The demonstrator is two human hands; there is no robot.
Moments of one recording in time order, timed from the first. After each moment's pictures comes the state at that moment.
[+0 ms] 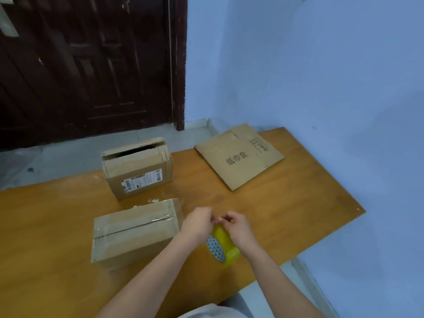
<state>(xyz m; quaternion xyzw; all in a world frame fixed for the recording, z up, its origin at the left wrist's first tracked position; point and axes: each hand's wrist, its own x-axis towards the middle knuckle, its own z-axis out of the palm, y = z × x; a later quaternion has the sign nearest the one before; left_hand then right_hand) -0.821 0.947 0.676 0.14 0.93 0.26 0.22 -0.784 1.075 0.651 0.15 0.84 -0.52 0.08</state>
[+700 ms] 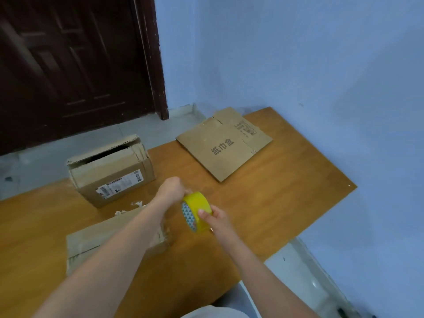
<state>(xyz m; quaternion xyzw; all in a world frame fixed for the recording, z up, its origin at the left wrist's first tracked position) -0.922 0.947 0.666 0.03 0.93 0.24 0.27 -0.790 1.065 0.645 0.17 0.64 -0.74 0.11</state>
